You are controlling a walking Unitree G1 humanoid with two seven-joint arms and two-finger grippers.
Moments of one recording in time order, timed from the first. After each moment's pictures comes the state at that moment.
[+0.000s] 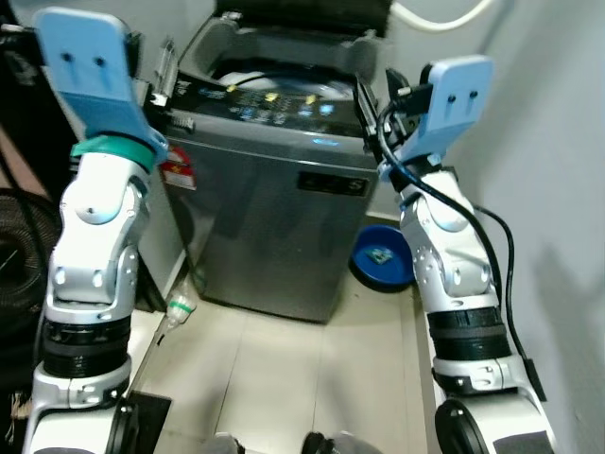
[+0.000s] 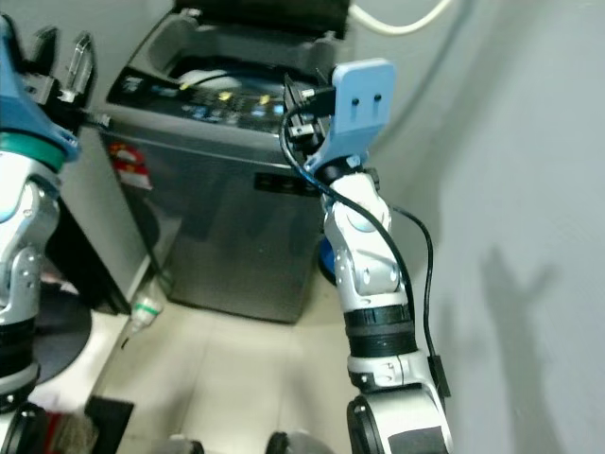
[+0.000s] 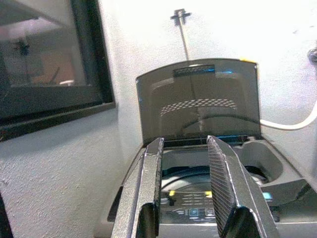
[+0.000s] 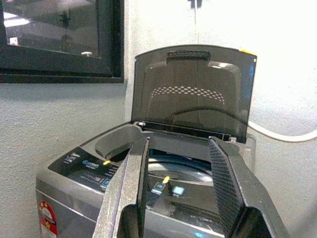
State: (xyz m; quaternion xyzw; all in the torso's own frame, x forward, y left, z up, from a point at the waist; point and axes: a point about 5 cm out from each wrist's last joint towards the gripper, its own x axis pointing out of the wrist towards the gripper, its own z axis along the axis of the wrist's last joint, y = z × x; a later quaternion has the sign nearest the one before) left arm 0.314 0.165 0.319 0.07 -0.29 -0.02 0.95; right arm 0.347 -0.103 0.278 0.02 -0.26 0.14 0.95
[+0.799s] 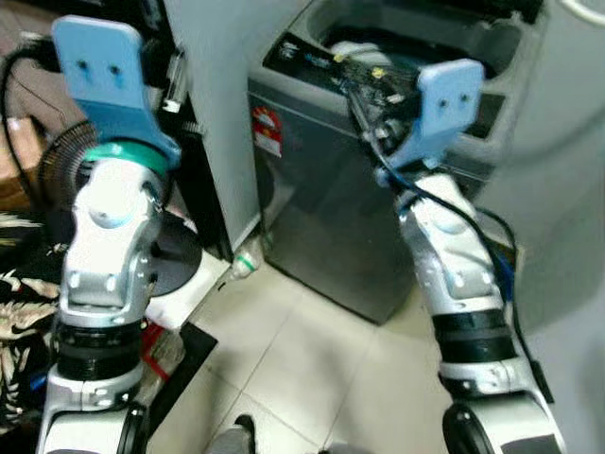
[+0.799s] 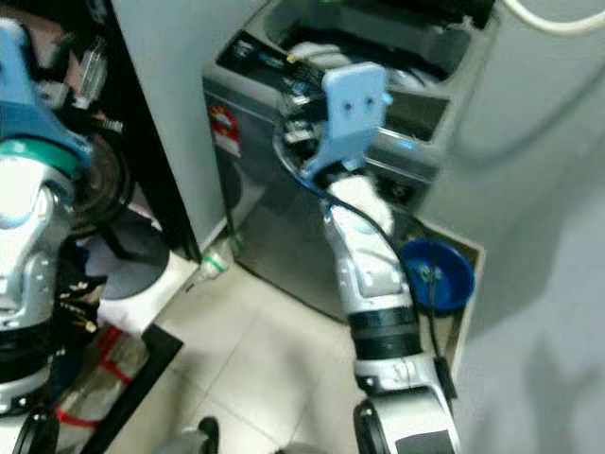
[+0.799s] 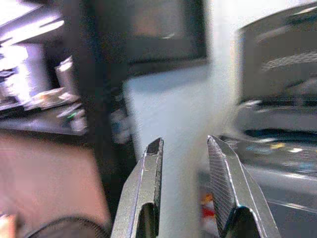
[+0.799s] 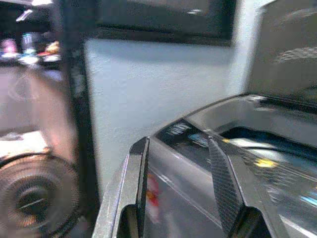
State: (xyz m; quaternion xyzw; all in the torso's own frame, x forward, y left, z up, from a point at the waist) left arm 0.315 0.166 0.316 0.07 -0.28 -0.02 0.96; right arm 0.348 -0.102 0.276 0.02 -0.26 0.15 0.96
